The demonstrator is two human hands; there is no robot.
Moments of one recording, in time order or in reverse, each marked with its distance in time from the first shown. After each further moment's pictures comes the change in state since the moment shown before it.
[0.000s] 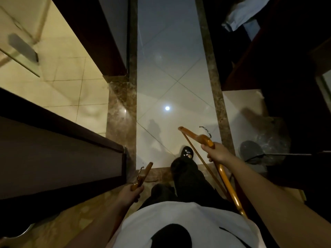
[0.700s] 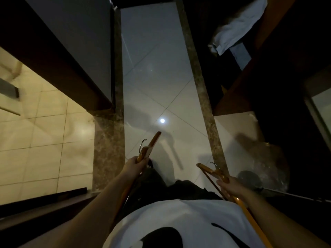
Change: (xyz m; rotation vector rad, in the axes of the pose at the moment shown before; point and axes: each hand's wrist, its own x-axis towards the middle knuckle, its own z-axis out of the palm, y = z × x) left_hand 0.132 0.356 -0.030 0.048 0.073 0.209; right_hand 0.144 -0.032 -0.172 0.006 -0.074 0.304
